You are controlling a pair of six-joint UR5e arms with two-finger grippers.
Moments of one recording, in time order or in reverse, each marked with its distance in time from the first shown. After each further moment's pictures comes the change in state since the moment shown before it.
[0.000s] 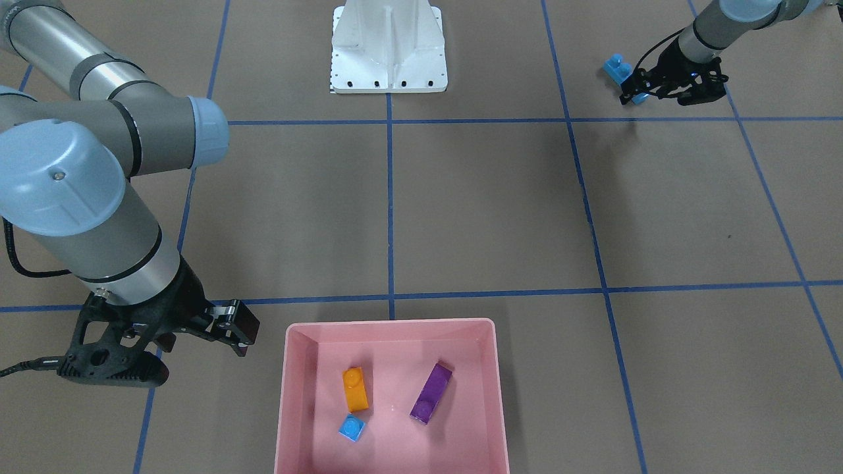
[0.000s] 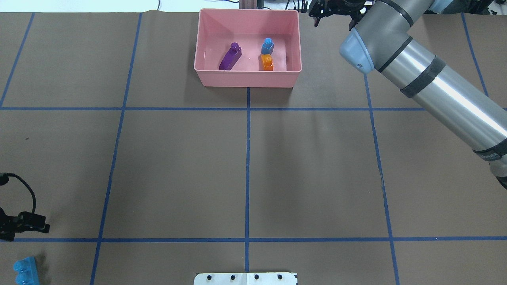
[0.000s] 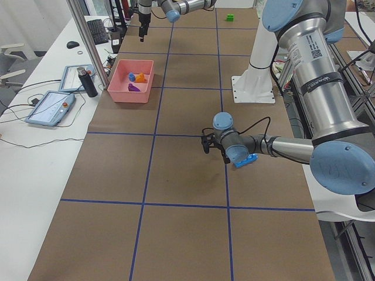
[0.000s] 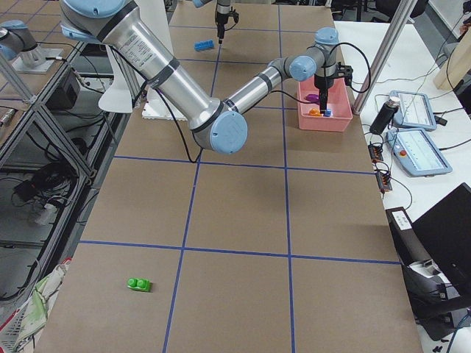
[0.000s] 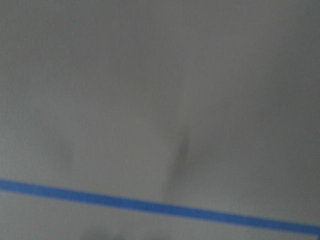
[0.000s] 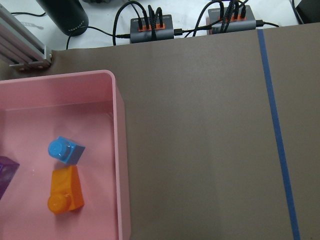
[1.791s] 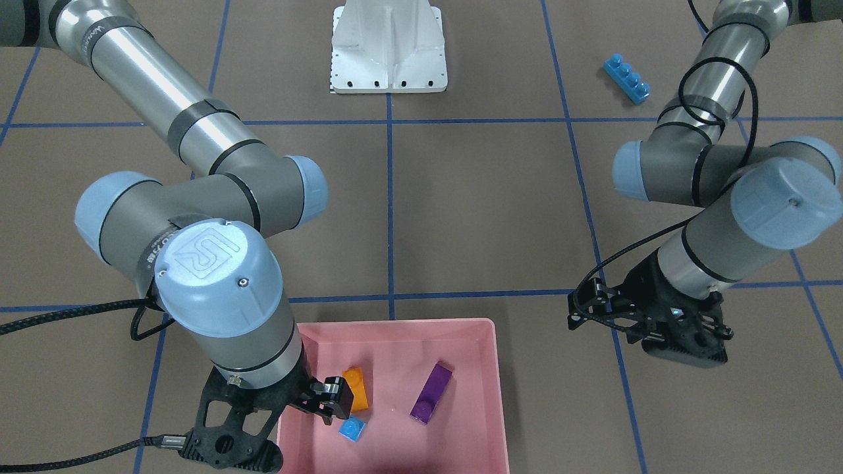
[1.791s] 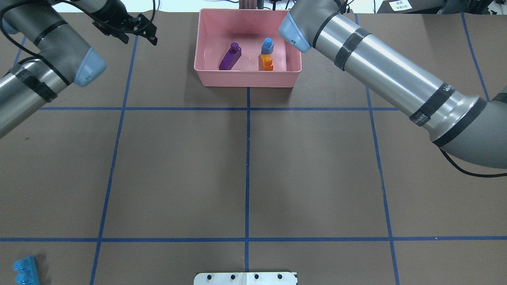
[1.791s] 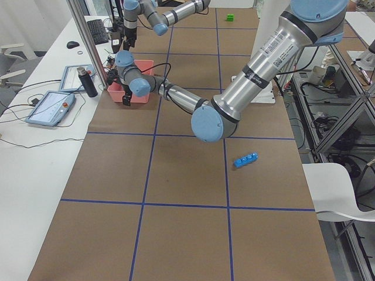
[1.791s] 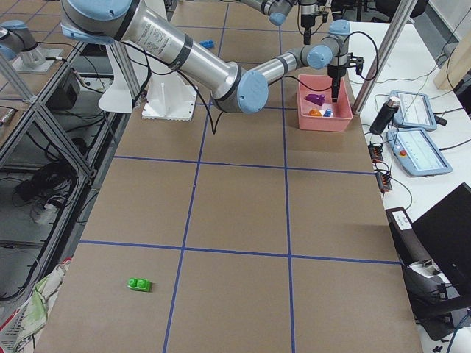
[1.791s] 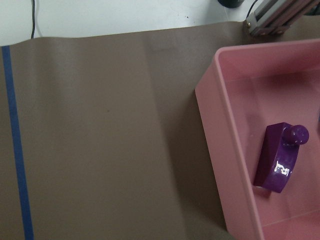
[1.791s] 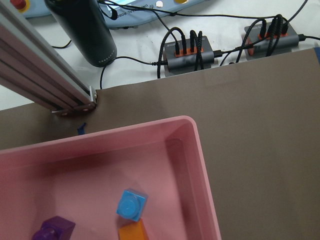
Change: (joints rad) left arm -0.636 -1.145 0.674 0.399 -0.217 0.755; right arm -0.047 0.313 -0.445 0.127 -0.066 0.118
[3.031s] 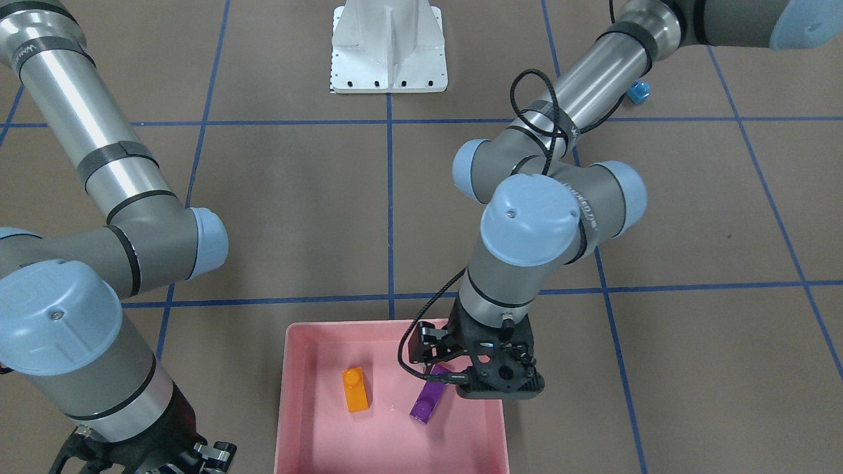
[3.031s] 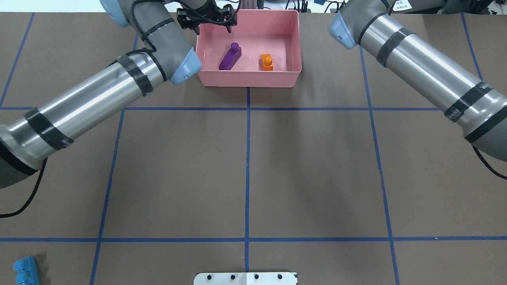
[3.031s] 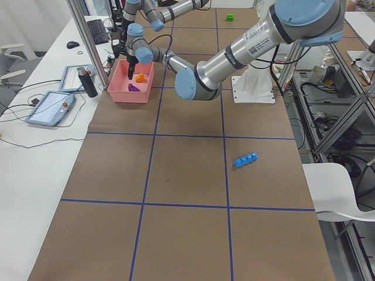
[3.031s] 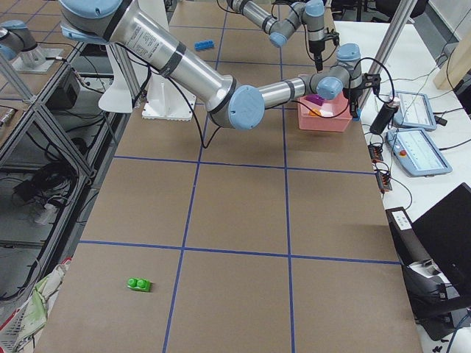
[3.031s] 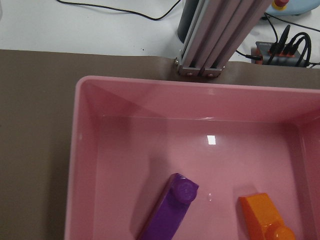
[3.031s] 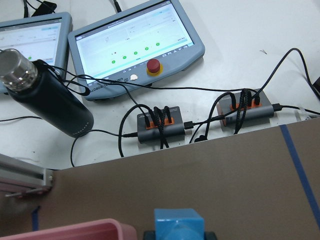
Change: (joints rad) left arm 0.148 -0.383 0.312 0.007 0.247 -0.250; right arm 0.068 -0.080 -0.105 0.363 -0.060 0.070
